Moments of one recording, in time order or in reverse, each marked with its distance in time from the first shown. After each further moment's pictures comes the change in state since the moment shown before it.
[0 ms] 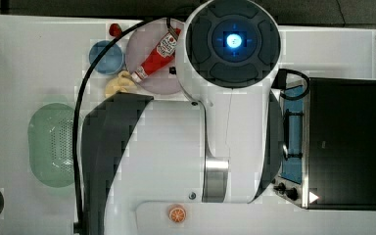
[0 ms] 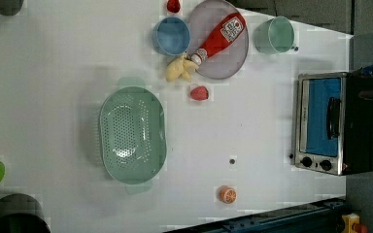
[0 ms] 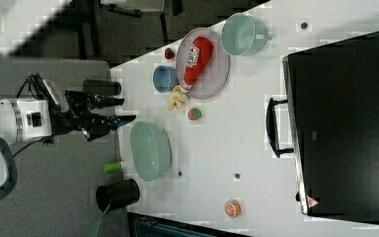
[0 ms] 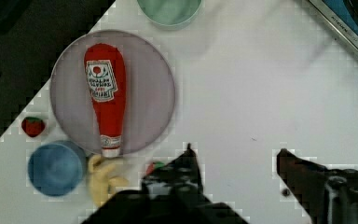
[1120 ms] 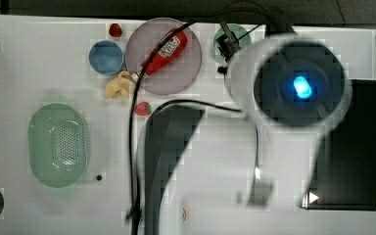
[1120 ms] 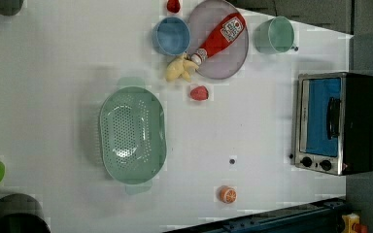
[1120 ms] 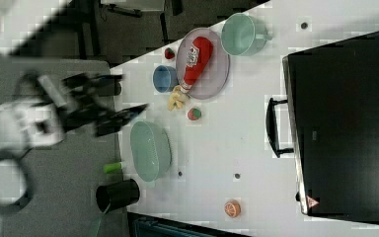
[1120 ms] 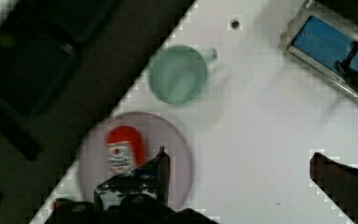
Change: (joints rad) arm -0.023 0.015 -0.082 -0.064 -0.033 0.251 0.028
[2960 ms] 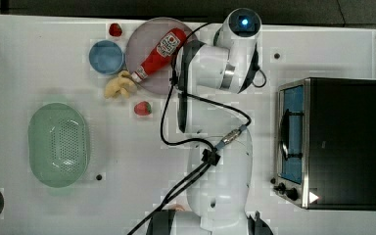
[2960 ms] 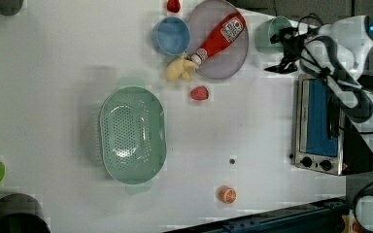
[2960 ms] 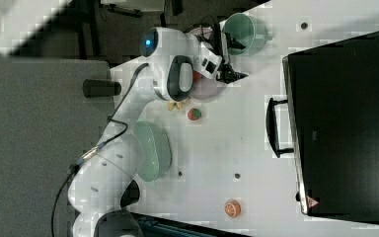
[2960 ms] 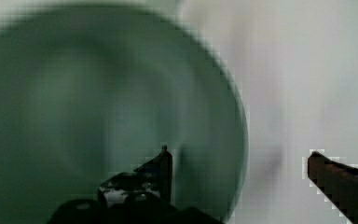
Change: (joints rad) arm 0.005 0.939 -0.047 0.433 0.165 0.230 0.490
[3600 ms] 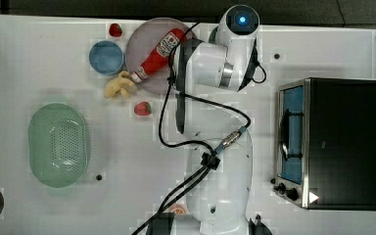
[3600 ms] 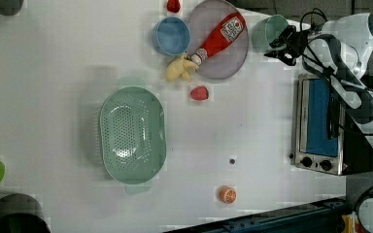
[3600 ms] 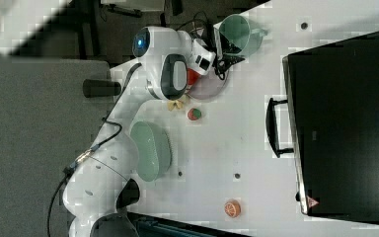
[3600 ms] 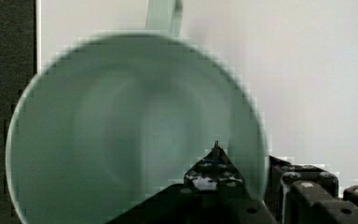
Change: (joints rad) arm 0.002 -0.038 -0.004 0.000 -0.005 0.033 0.005
